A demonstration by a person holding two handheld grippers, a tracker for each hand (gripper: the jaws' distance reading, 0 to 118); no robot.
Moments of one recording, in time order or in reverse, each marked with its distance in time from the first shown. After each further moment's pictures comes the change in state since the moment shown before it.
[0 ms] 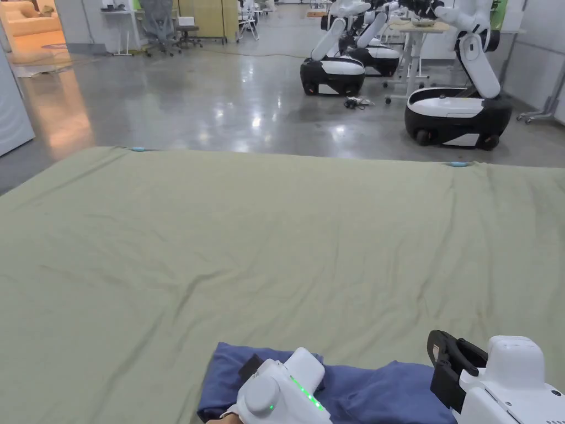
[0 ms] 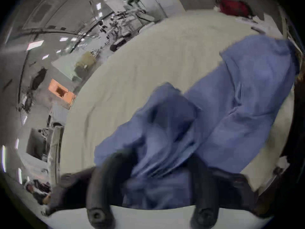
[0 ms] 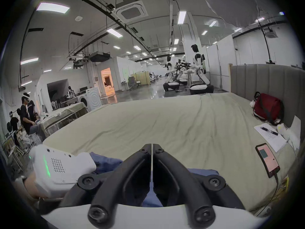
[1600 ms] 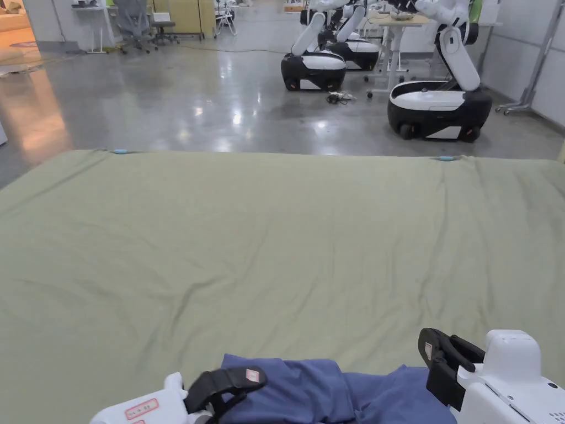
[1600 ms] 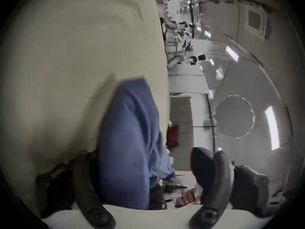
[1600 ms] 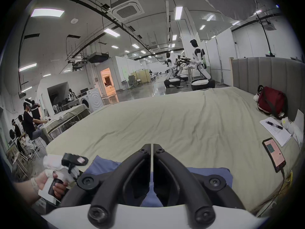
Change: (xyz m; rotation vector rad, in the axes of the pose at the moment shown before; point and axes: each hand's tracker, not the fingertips) left arm -0.135 -0.139 -0.096 0.099 -1.386 1.535; right arm -0.029 0.010 -0.017 -0.027 0.018 -0.039
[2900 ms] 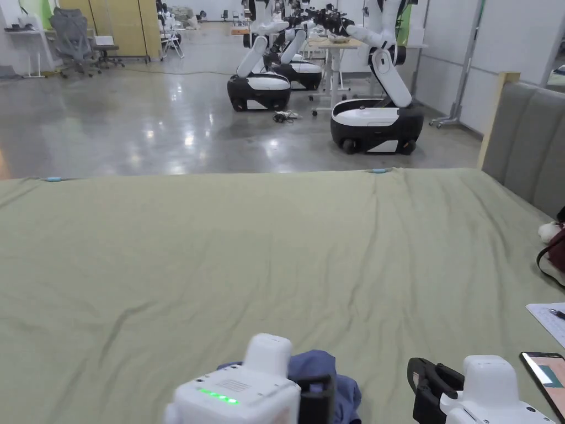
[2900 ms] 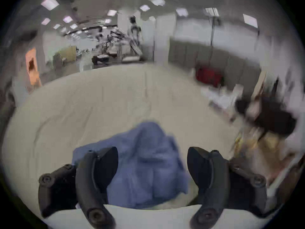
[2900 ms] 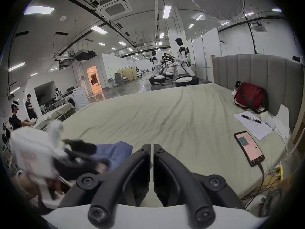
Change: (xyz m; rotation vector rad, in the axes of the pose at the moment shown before) left arm 0.173 -0.155 -0.117 0.095 0.434 -1.141; right arm 0.066 -0.013 0.053 -0.034 -0.132 -0.019
